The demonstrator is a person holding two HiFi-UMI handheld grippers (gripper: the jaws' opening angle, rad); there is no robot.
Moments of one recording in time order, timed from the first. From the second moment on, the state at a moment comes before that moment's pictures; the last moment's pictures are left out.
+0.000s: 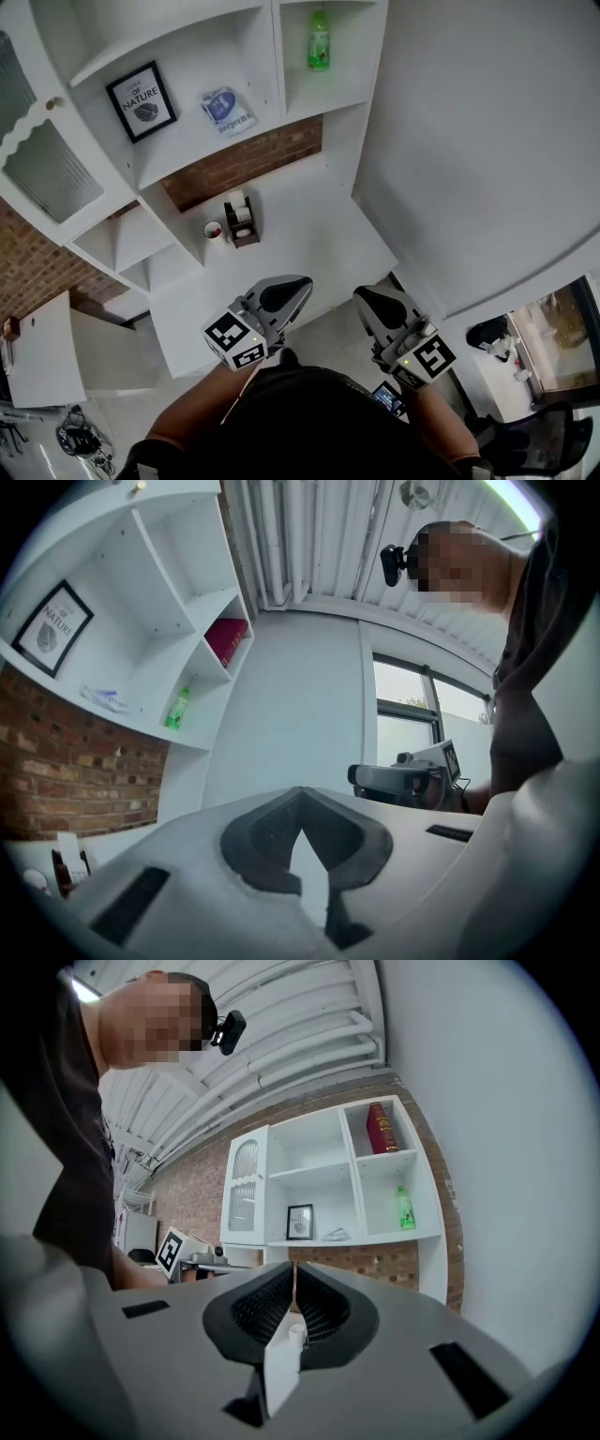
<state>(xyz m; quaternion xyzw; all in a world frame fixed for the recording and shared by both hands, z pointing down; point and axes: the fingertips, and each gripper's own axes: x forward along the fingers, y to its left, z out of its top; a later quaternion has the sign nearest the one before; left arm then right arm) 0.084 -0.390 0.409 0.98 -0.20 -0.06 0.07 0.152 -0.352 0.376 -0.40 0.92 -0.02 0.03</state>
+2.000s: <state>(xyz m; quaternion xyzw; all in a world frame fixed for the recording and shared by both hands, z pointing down) 0.166 -0.702 0.001 0.95 -0.22 -0.07 -0.22 0.224 -0.817 -0.043 -0.42 0.89 0.15 0.05</state>
